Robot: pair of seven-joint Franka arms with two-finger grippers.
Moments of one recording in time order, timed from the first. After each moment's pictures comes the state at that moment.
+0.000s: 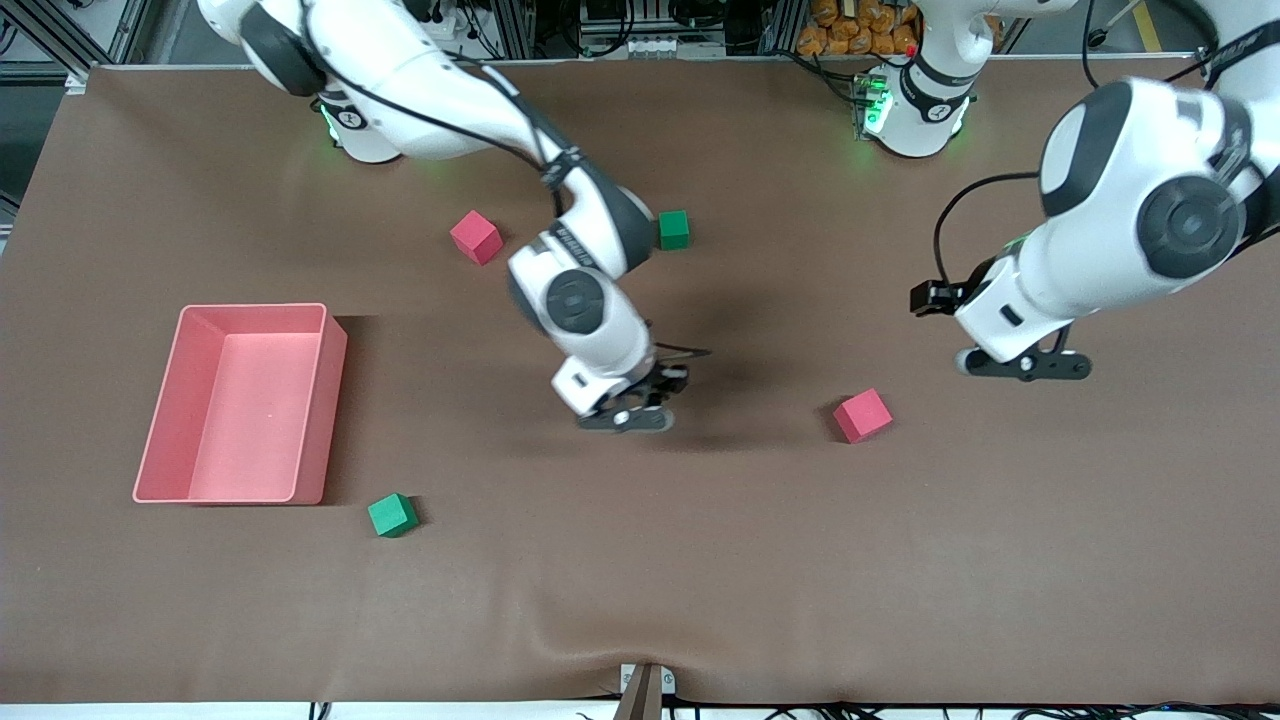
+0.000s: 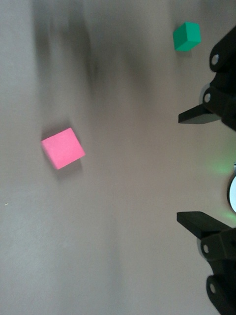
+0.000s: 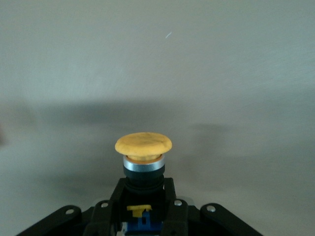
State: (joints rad) left arm -0.13 0.22 -0.14 -1.64 -0.04 1.59 -0.20; right arm 0.68 0.88 0.09 -1.20 0.09 2.21 0.68
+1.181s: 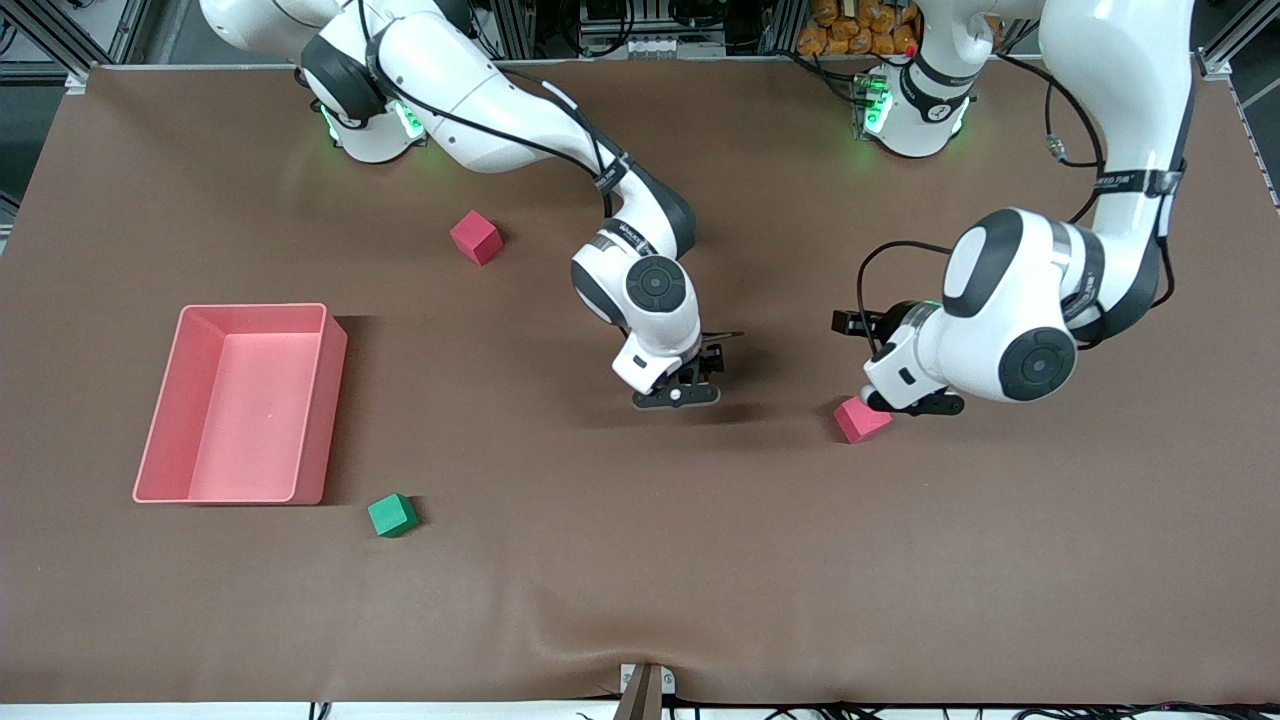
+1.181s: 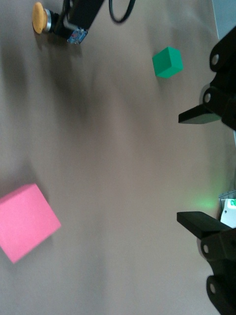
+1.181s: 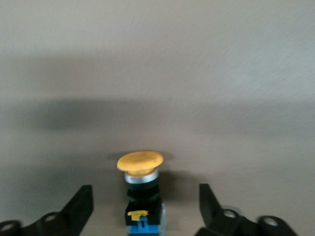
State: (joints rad) left arm -0.18 0.45 -0.15 -1.61 -0.20 1.59 -0.20; right arm 0.74 0.98 0.08 -1.11 0.02 2.17 0.74
